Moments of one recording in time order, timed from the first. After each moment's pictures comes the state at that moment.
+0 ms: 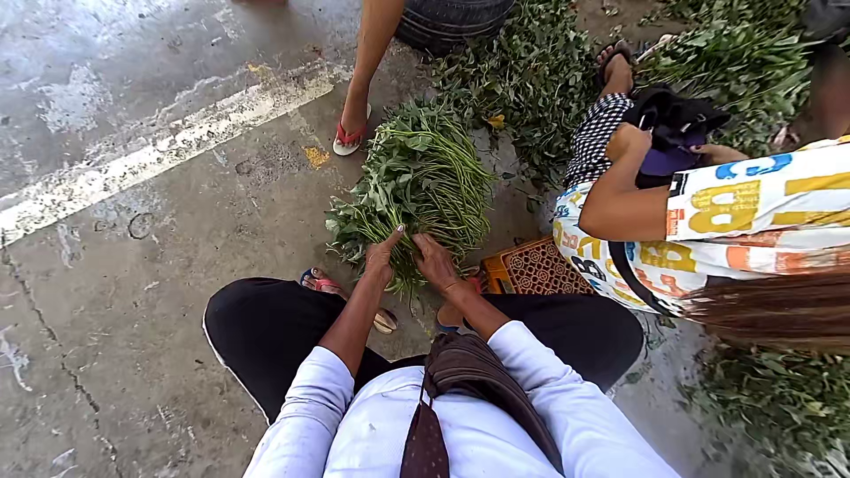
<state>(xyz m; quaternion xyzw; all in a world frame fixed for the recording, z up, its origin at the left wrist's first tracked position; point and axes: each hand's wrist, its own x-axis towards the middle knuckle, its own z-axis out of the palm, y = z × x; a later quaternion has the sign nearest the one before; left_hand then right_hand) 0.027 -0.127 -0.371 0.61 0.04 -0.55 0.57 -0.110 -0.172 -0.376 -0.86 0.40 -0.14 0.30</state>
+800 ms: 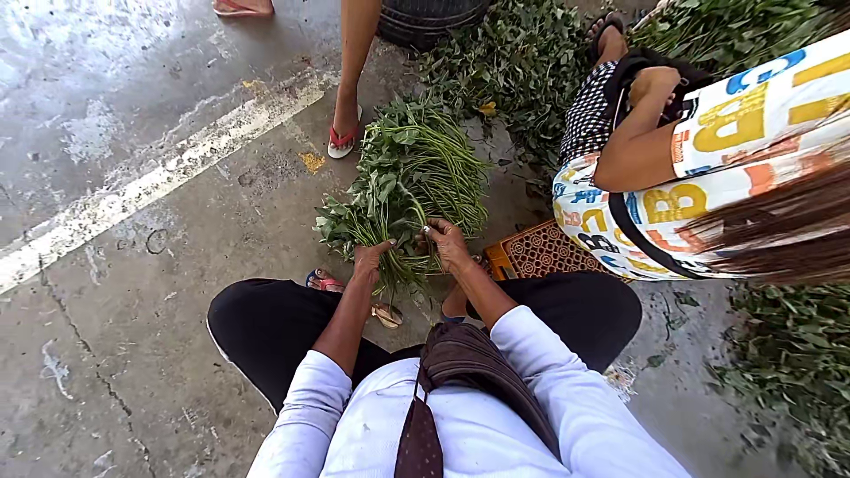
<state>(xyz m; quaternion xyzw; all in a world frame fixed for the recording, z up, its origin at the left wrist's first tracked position) 0.035 -0.109 -0.378 0.64 0.00 -0.53 0.55 -0.124 -0.192 -0.366 -0.44 0.53 -0.29 0.67</state>
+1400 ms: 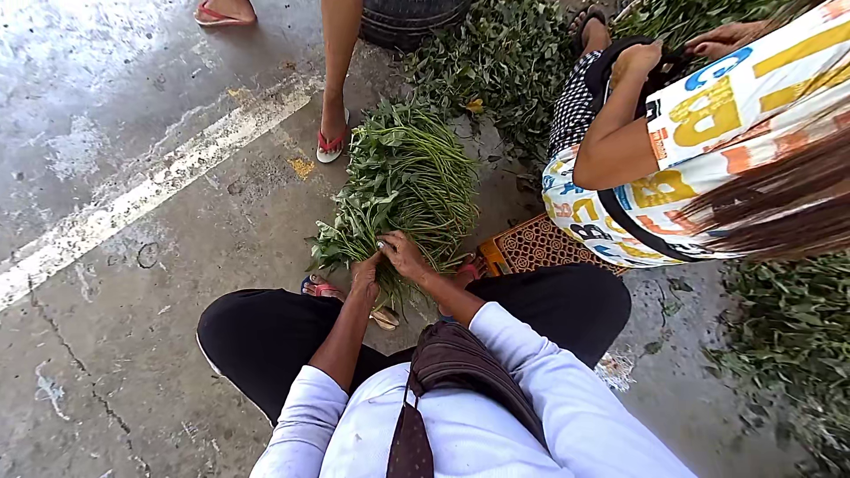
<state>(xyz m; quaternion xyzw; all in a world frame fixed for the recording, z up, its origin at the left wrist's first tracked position) 0.014 -0.098 -0.390 0.64 0.06 -0.51 0.57 -0.084 -0.160 -0.359 -0.74 0.45 -0.13 0.48</state>
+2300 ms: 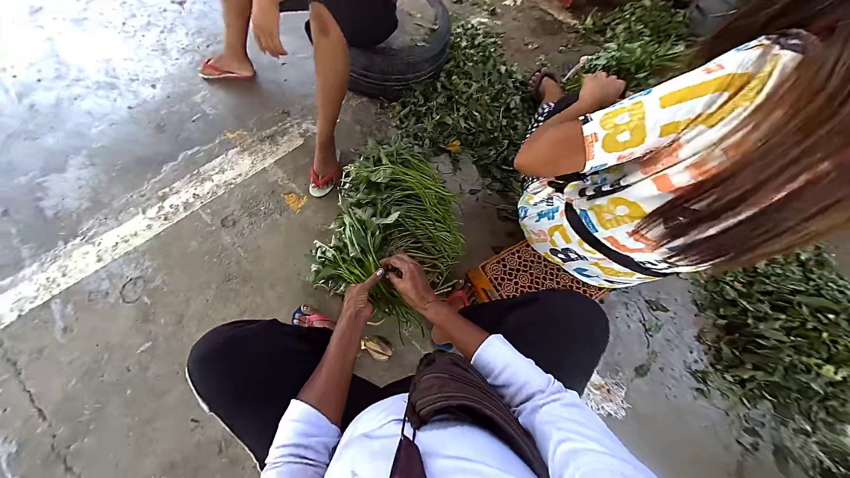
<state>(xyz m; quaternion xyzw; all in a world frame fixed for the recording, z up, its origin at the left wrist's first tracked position) 0.021 -0.105 -0.373 0.56 0.01 -0.56 0.61 -0.102 -0.165 -0.349 -0.77 0.43 -0.22 0.41</state>
